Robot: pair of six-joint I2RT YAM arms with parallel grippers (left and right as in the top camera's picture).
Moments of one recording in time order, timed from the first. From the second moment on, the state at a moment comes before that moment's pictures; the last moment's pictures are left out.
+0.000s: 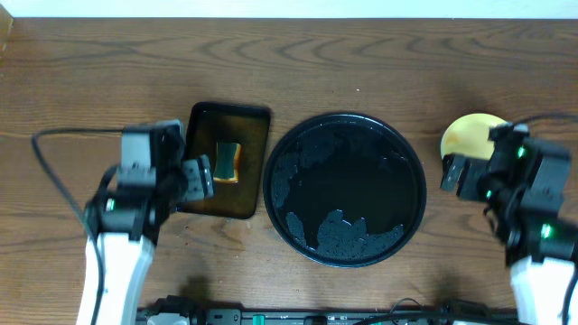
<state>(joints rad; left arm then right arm) -0.04 1.03 0.96 -0.91 0.06 -0.18 -0.14 0.92 0.82 -0.69 -0.11 0.07</state>
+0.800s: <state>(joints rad) -0.04 0.80 0.84 -0.87 0.13 -0.12 -0.10 0.64 0.62 -0.83 -0.06 0.09</state>
